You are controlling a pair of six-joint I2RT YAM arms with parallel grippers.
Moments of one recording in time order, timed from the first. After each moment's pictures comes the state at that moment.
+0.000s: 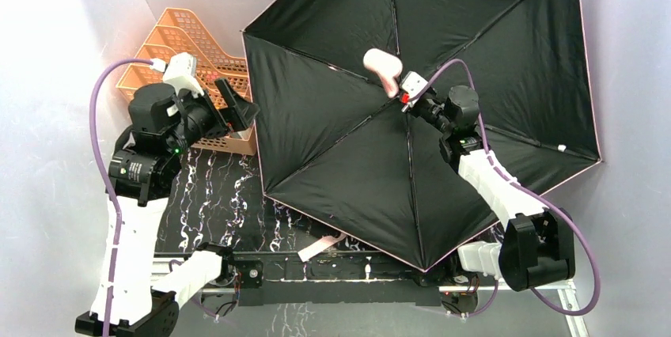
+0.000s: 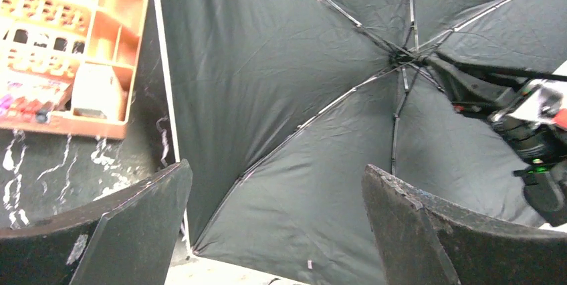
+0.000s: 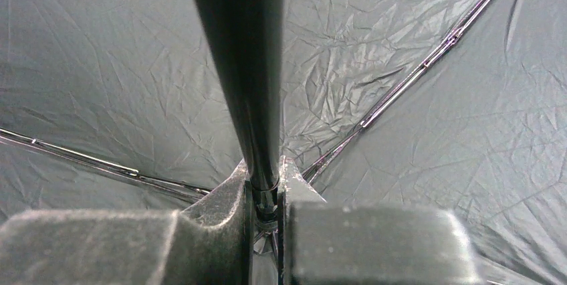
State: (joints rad) left arm -0.20 0.95 1.46 -0.89 0.16 -0.44; right arm 0.25 1.25 0.83 0.40 -0.52 -0.56
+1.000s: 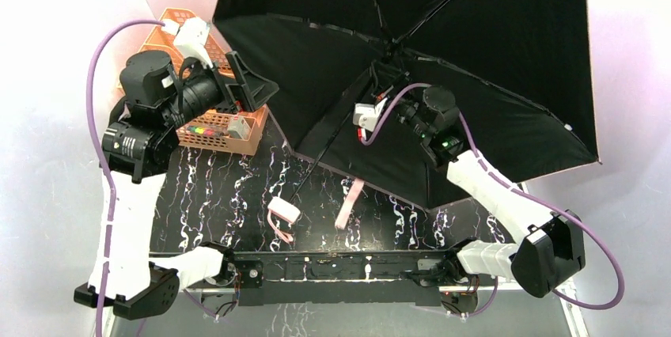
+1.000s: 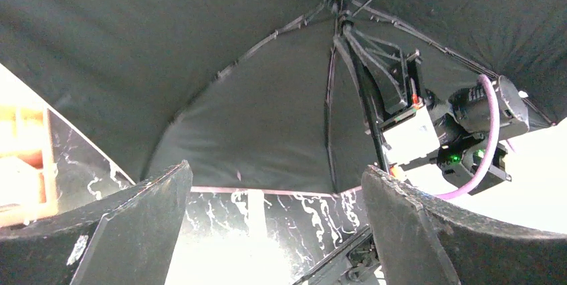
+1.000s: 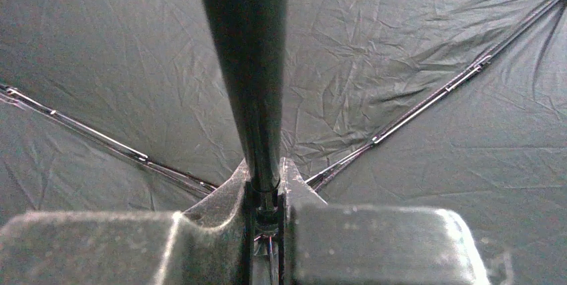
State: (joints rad) left arm -0.27 1.12 1.77 -0.89 0.37 -0.41; right arm 0.56 1.21 0.95 0.36 -0.30 -1.43
